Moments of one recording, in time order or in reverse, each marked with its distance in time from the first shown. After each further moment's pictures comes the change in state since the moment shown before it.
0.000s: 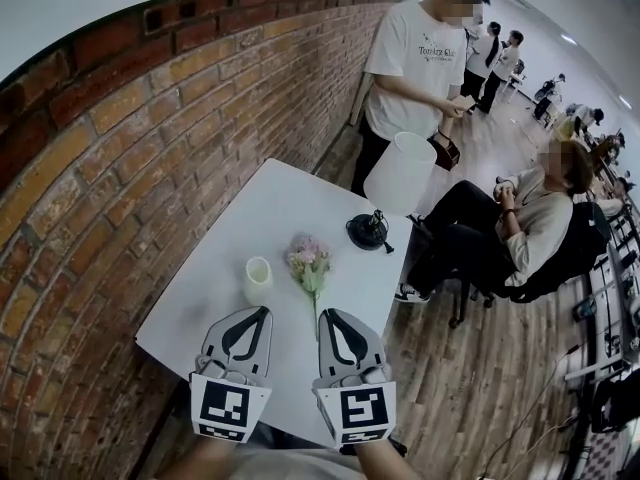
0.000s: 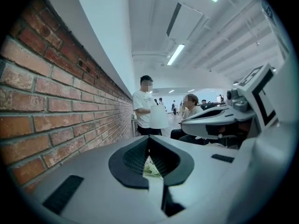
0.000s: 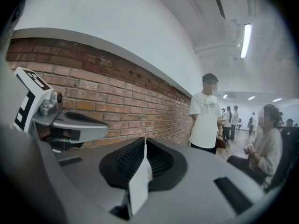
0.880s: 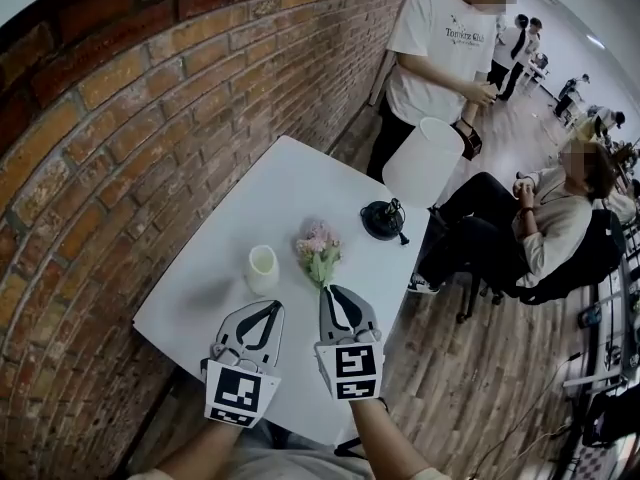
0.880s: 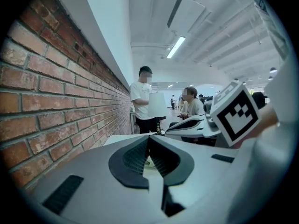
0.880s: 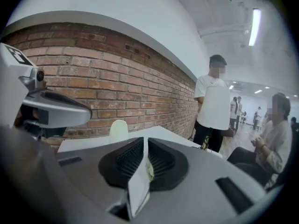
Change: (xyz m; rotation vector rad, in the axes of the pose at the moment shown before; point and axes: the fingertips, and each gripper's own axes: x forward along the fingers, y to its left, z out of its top) left arm 0.037 -0.007 -0.056 -0.007 0.079 -0.020; right arm 0.080 -0.018 -0.087 0.004 0.137 0.062
